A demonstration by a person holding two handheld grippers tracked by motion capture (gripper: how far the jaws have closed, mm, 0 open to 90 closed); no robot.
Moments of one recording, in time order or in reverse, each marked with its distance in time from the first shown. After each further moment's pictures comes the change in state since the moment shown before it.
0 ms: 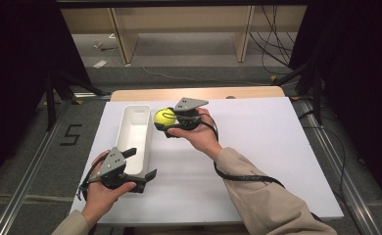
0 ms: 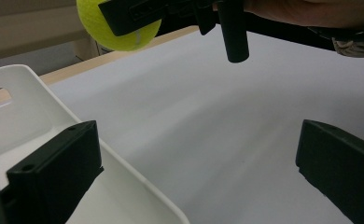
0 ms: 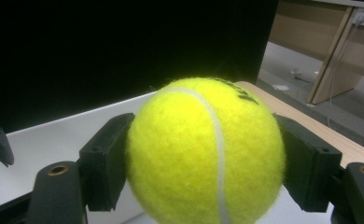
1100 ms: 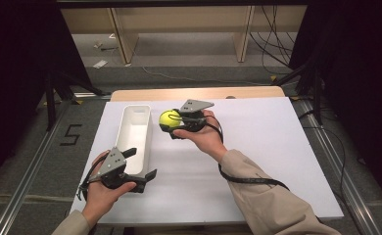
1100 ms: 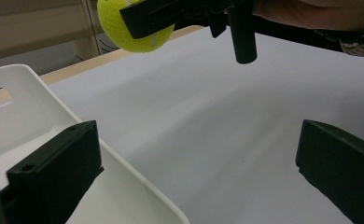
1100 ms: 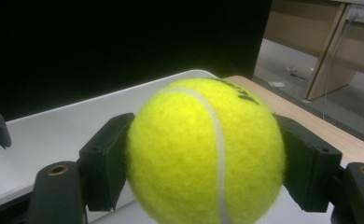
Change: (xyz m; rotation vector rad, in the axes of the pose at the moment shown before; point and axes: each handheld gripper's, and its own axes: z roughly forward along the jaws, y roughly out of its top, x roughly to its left) left arm 0.000 0.000 0.000 0.000 0.002 -0.001; right arm -0.005 -0.009 -0.011 0.007 -0.014 0.011
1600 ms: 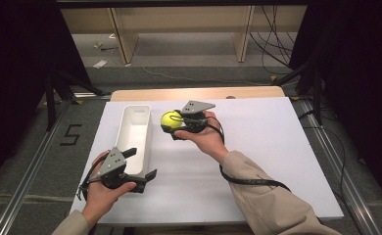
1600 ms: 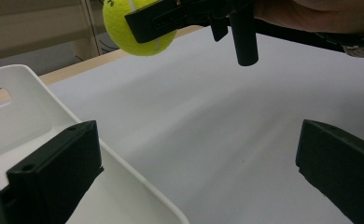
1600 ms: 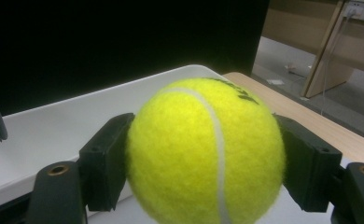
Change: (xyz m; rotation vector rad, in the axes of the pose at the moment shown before) left arm 0.000 0.000 0.000 0.001 -0.001 0.001; right arm -0.001 -0.005 -0.002 0.003 -0.007 0.003
